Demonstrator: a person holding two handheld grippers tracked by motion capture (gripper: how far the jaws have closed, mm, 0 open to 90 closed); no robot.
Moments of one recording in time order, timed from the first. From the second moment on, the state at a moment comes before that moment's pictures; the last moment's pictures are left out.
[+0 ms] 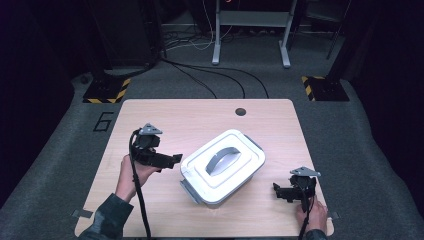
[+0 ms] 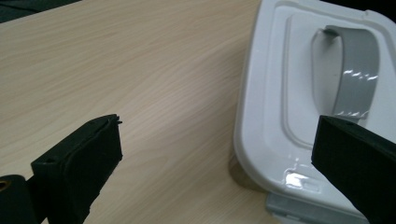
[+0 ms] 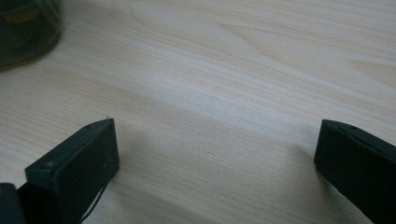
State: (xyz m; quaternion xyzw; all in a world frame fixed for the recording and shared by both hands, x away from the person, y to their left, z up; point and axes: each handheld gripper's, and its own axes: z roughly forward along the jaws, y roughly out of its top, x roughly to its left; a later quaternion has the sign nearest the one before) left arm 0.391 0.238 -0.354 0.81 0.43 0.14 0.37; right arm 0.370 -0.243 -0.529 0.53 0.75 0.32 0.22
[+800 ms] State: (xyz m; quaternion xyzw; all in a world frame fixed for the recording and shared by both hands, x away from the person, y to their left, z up) left arm 0.384 0.322 -0.447 0.75 0.56 0.11 0.34; right arm 0.370 -0.243 -0.530 0.53 0.75 0.32 0.22
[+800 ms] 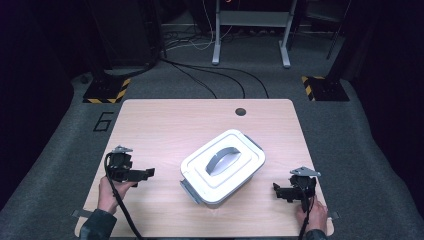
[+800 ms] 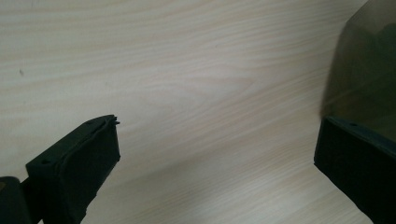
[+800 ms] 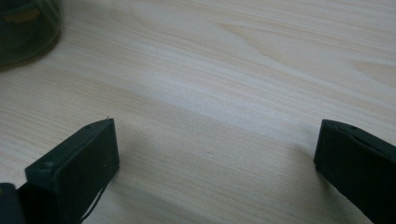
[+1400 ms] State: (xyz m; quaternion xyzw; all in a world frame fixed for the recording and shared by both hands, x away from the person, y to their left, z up) left arm 0.362 0.354 -0.518 0.71 0.61 0.15 0.32; right arm 0.370 -0.243 -0.529 0.53 0.75 0.32 0.22
